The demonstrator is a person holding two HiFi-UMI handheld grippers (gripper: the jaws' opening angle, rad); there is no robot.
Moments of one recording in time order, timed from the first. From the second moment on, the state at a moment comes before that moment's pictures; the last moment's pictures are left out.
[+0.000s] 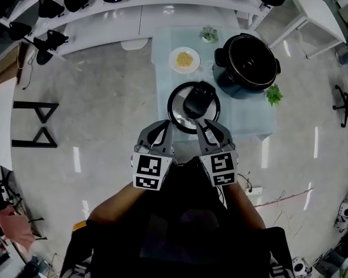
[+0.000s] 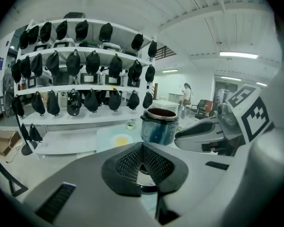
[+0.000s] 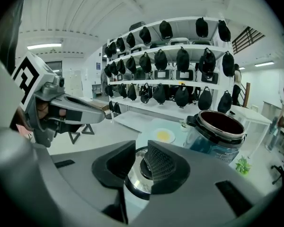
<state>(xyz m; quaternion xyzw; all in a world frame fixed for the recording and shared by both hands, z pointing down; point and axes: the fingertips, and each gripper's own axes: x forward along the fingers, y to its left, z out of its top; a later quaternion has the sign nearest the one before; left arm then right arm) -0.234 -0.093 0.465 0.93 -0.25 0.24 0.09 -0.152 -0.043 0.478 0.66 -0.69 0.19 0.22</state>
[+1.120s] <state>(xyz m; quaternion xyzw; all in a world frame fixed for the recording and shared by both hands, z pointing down) -0.205 -0.161 0.562 0.89 -0.30 0.31 0.14 -0.117 -0.124 0.604 0.55 -0.75 0.21 0.30</state>
